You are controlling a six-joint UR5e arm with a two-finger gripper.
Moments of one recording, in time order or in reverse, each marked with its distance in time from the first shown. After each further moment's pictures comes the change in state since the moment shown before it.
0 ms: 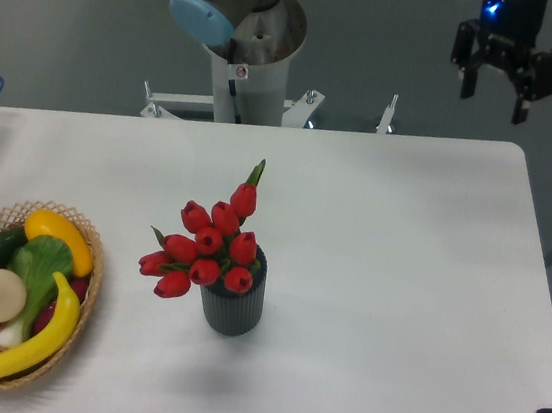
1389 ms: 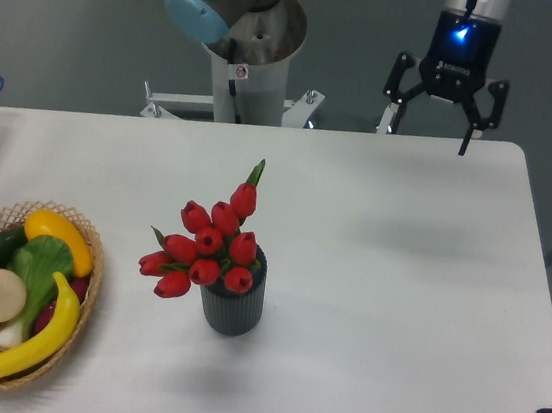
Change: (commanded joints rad) arm -0.109 -0.001 -0.041 0.003 -0.224 -0.627
